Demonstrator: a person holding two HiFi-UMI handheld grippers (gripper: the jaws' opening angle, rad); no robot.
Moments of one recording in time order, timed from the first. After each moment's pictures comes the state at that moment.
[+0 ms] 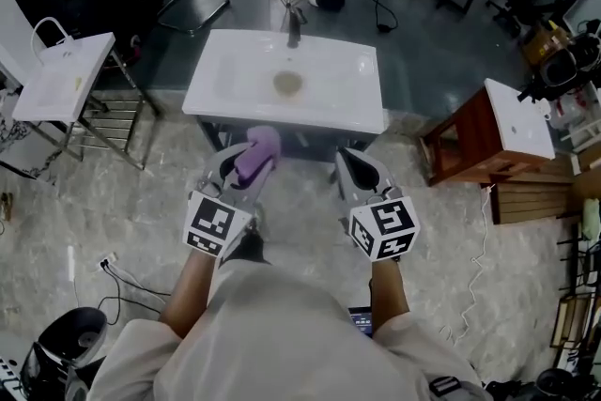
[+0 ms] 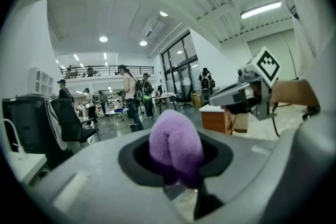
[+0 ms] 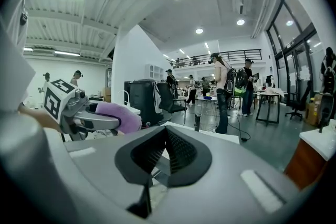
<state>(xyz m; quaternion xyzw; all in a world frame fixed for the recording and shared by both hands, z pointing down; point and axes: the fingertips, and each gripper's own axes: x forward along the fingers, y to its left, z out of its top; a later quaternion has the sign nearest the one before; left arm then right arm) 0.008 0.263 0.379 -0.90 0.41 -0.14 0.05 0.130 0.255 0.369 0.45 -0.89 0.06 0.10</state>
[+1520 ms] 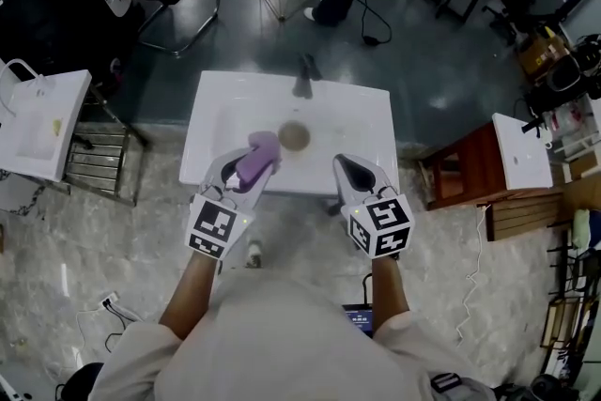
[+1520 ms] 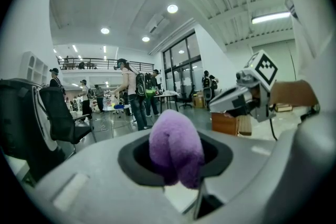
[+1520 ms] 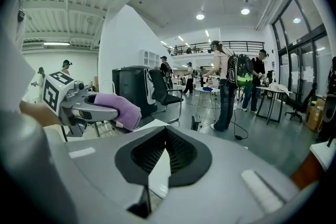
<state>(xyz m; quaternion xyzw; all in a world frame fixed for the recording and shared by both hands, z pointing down) -0.072 -0.007 0.384 -0.91 0.39 -0.13 0.02 0.050 -0.013 0.384 0.46 -0.87 0.08 0.17</state>
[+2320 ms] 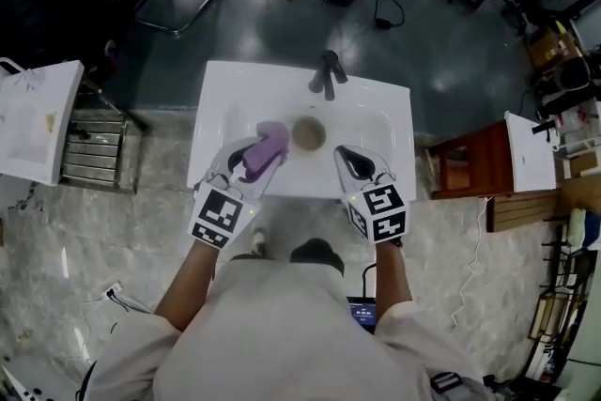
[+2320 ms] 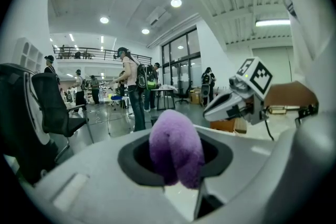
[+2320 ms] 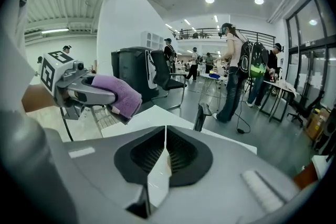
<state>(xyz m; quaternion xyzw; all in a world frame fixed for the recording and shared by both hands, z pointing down) -0.115 -0.094 0.417 -0.92 0.36 -0.15 -0.02 -0.002 -0.105 0.444 0.43 -0.86 0.10 0.25</state>
